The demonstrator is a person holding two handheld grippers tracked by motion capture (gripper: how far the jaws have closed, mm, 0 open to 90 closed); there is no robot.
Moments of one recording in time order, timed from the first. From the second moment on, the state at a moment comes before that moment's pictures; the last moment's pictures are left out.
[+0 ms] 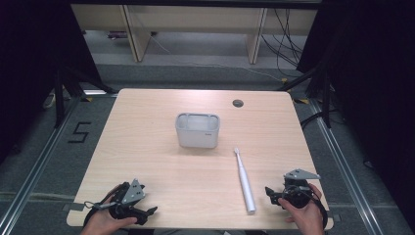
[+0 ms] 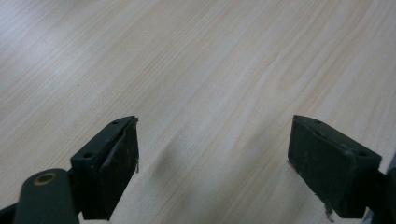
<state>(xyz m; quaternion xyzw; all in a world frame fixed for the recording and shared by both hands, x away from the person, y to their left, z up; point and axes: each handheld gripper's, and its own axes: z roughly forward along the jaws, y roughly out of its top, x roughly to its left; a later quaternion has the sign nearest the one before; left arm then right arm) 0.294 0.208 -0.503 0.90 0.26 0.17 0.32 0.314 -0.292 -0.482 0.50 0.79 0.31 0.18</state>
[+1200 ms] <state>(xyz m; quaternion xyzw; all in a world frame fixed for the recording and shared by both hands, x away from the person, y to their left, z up) 0.295 0.208 -0.504 0.89 0.27 0.17 0.32 0.344 -0.224 -0.459 0.42 0.87 0.25 0.10</state>
